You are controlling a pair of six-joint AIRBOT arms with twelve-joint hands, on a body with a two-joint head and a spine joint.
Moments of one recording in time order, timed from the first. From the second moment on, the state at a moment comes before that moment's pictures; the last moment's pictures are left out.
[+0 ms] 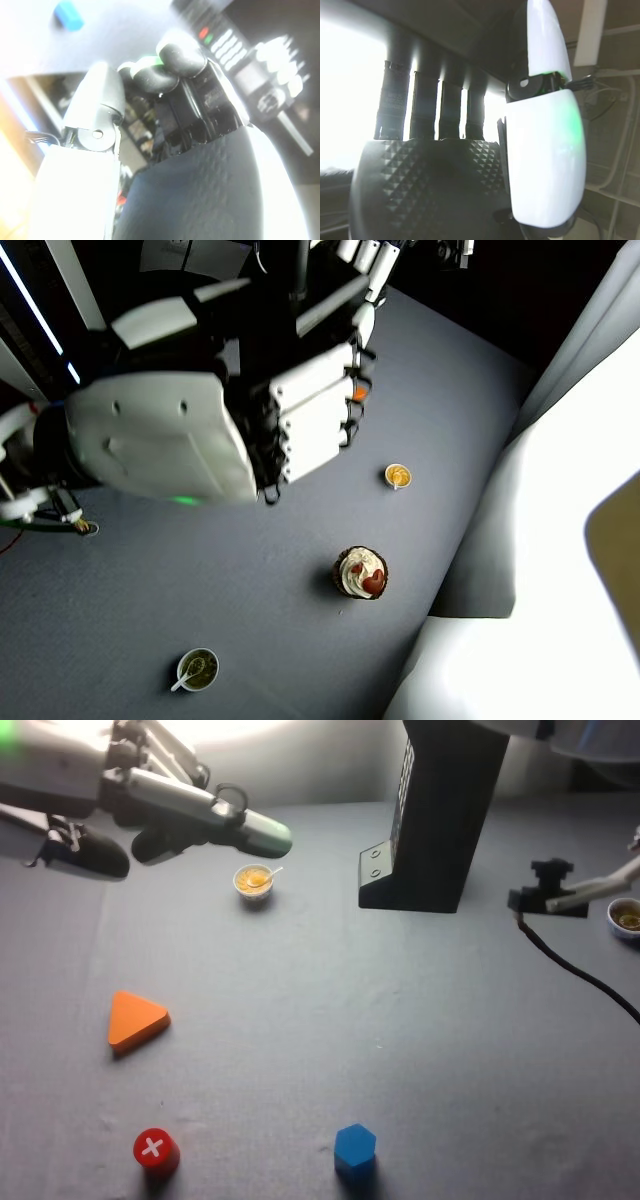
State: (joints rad) left arm -0.12 -0.64 1.54 1.88 -1.25 -0.51; right arm -0.25 -1.04 1.10 0.23 0.91 0.31
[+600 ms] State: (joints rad) left arm -0.12 -0.65 1.48 1.87 -1.01 -0.48; right arm -0.21 -1.03 1.09 0.19 0.88 0.31
